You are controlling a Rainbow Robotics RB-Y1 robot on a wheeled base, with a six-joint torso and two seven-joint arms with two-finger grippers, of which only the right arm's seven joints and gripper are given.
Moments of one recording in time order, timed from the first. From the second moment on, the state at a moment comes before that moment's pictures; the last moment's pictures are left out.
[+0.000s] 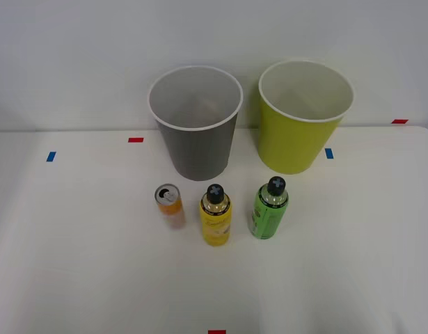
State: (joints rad) arm 1.10 -0.09 0.15 -1.73 -0.01 -1.01 1.42
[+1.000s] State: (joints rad) arm 1.10 -0.09 0.15 -1.73 -0.01 -1.01 1.42
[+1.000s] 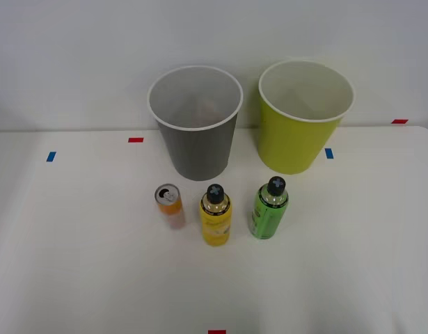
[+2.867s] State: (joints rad) arm 1.05 -0.14 0.21 -1.68 0.01 -1.05 1.44
